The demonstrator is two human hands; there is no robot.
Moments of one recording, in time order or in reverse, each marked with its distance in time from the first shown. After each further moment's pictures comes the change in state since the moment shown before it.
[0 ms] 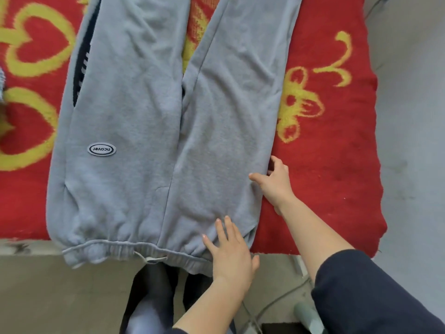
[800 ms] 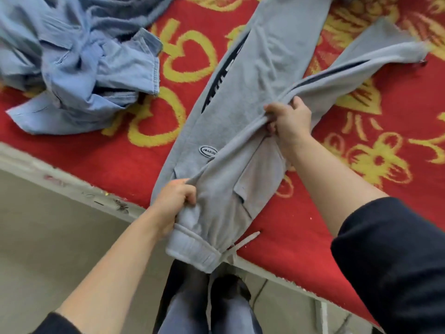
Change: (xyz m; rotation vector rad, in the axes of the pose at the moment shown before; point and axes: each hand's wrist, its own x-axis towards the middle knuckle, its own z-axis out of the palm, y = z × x) left_hand -0.041 -0.265 -0.145 -1.734 0.219 -0.276; right_hand -0.037 -0.233 0.143 0.400 -0.275 -0.244
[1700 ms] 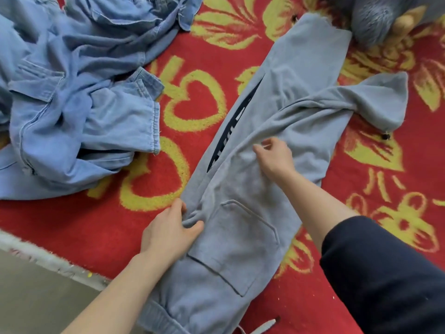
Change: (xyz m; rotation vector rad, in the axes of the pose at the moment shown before) left_hand 0.111 0.049 -0.041 1.015 0.297 0.175; right_hand 0.125 0.028 0.078 -0.812 -0.033 -0.045
